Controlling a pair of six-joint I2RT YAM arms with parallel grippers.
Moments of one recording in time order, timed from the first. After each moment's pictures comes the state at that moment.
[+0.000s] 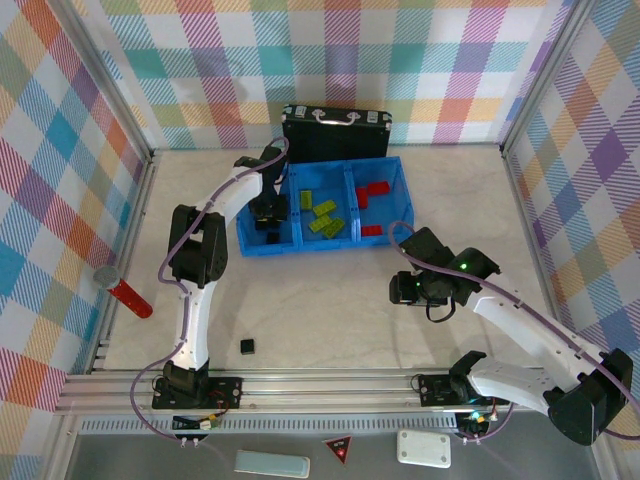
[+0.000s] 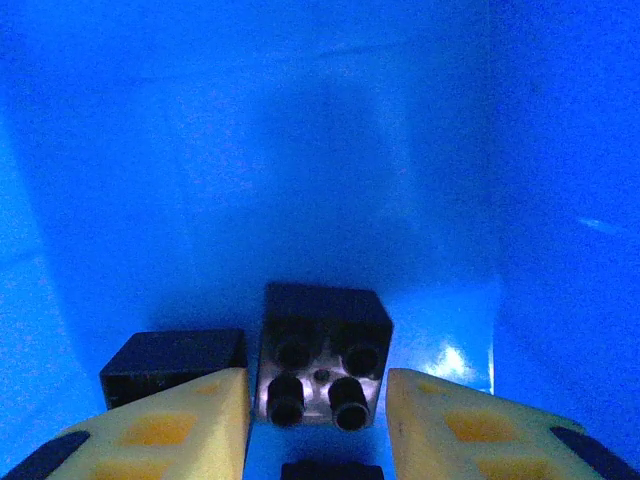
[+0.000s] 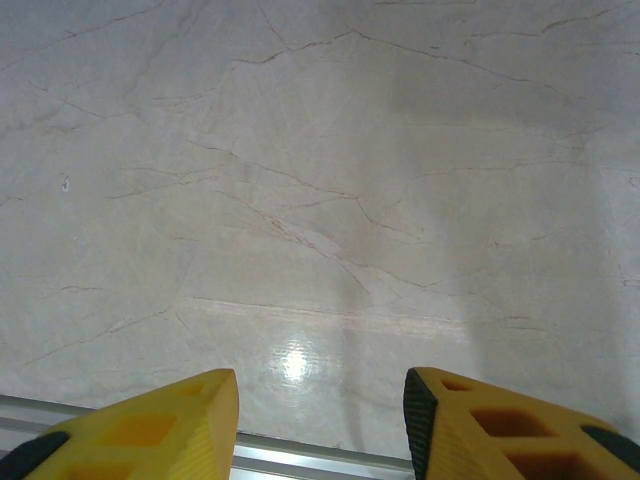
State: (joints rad) left arm -0.31 2.27 1.94 -1.03 -0.05 -0.28; right arm 0.67 1.05 0.97 -1.12 0.01 0.65
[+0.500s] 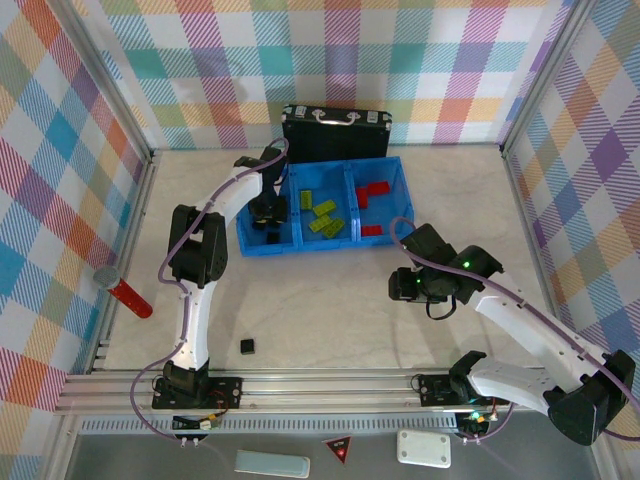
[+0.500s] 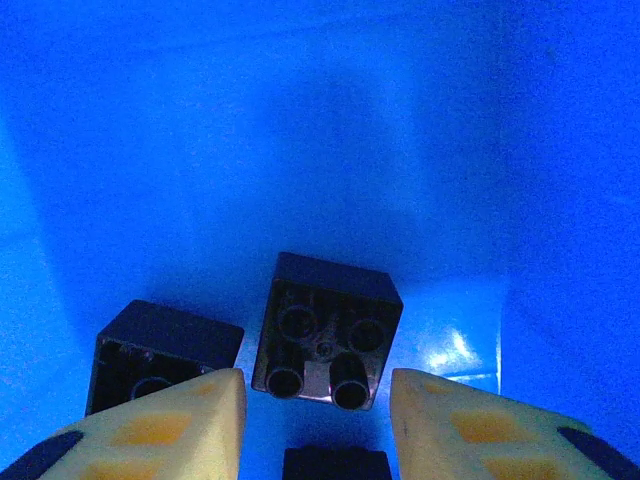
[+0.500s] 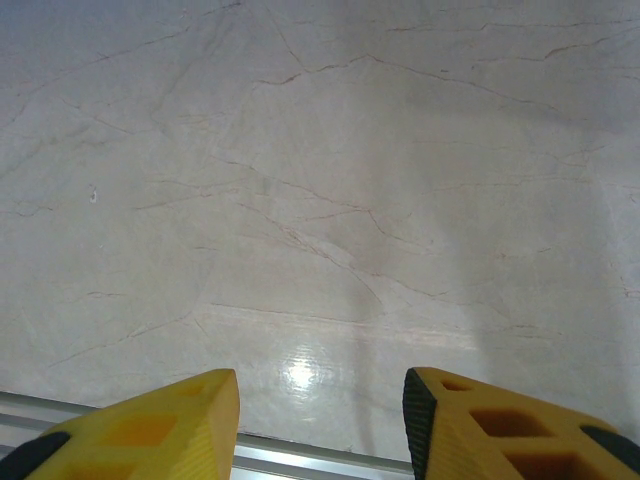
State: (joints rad) left arm -0.31 2.27 1.94 -1.05 -0.04 -0.28; right arm 0.67 1.06 1.00 -1.13 0.01 0.65
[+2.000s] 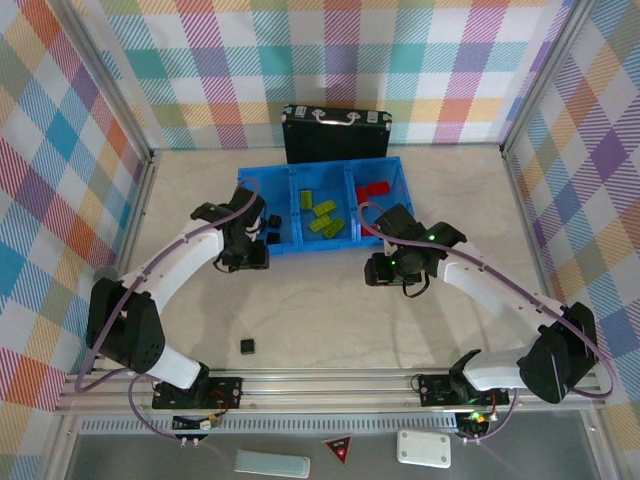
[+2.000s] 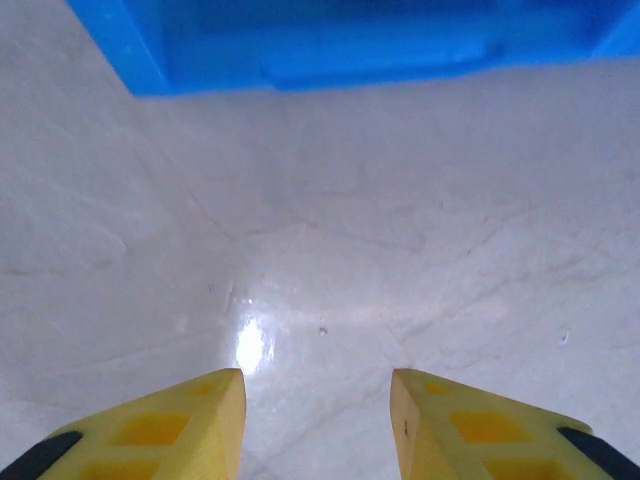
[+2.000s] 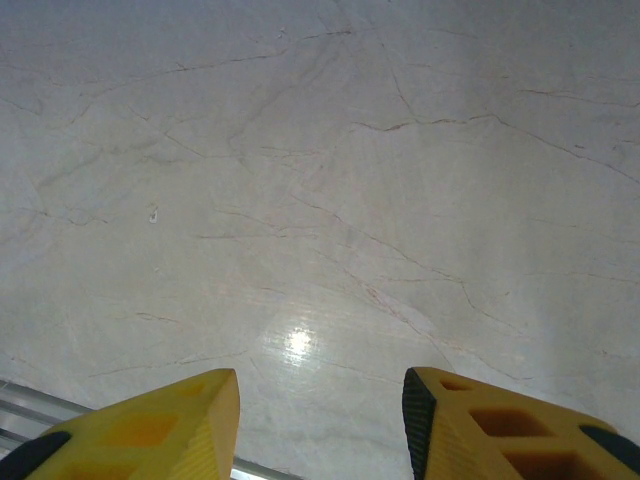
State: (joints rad) left arm -0.43 1.48 1.17 -1.05 0.00 -0.44; right arm 0.67 1.32 1.12 -1.01 -0.09 0.54
